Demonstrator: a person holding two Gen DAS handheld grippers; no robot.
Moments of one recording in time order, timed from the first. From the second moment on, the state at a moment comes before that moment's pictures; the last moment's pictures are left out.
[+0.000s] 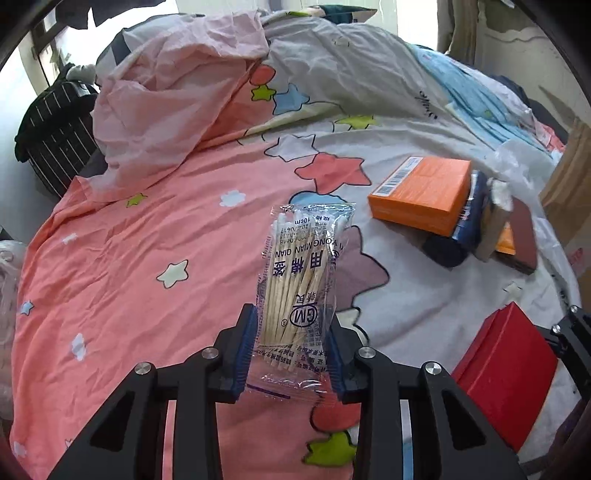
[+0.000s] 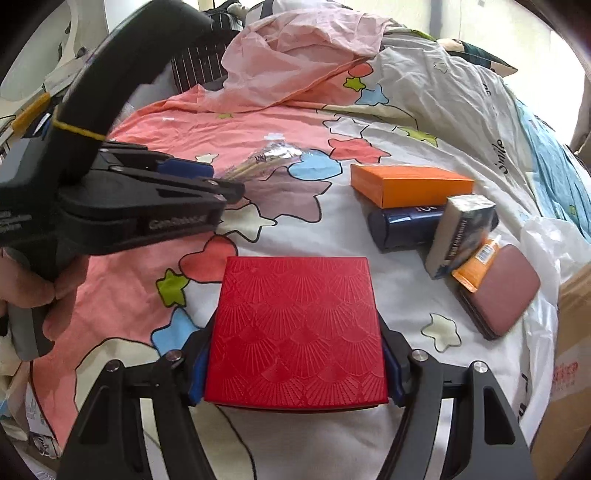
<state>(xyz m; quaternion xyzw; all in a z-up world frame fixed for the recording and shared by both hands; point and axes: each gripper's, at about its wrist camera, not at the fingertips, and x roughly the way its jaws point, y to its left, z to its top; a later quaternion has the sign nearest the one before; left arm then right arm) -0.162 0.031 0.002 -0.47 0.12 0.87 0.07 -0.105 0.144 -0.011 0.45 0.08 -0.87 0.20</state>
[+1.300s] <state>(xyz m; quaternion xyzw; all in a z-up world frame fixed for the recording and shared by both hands) -0.034 0.092 0.107 -0.38 0.08 0.91 0.13 -0.003 0.228 0.117 0.35 0.10 -0.92 0.11</state>
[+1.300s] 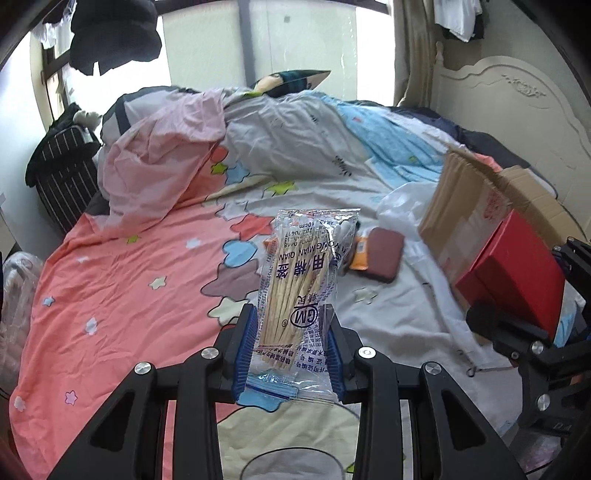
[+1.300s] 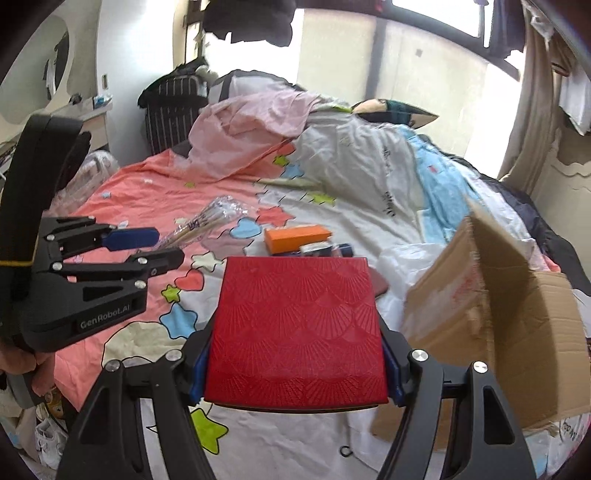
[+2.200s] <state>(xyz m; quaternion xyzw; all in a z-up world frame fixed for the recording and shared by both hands) -0.025 0.171 0.062 -0.42 0.15 0.88 0.16 0.020 0.306 0.138 0.33 0.06 -0.94 0.06</state>
